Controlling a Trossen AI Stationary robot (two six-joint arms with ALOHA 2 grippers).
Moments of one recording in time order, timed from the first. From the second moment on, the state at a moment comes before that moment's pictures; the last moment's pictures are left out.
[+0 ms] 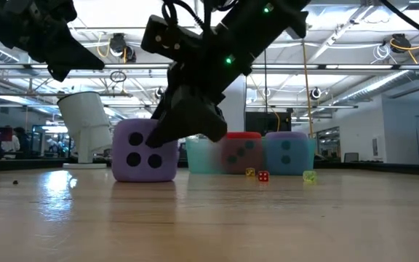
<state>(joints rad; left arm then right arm) -0.30 0.62 0.36 -0.10 -0.47 -0.34 0.27 2.12 1.44 -0.11 0.52 -0.30</state>
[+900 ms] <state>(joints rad) -0.30 0.62 0.36 -0.10 -0.44 -0.37 0.32 2.02 1.44 -0.11 0.57 -0.33</state>
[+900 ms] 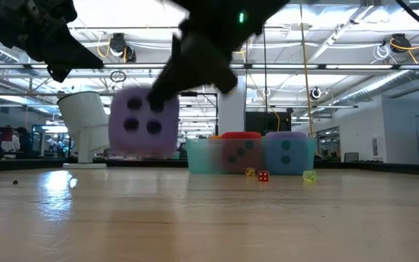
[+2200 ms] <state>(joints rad) -0.41 0.62 0.36 -0.09 -0.47 -0.39 0.09 1.58 1.25 -0.22 0.62 -0.16</state>
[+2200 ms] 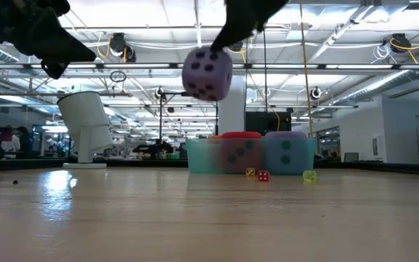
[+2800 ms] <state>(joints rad) -0.41 0.62 0.36 -0.07 -0.47 -0.34 -0.08 1.62 1.13 -0.01 0.39 -0.15</state>
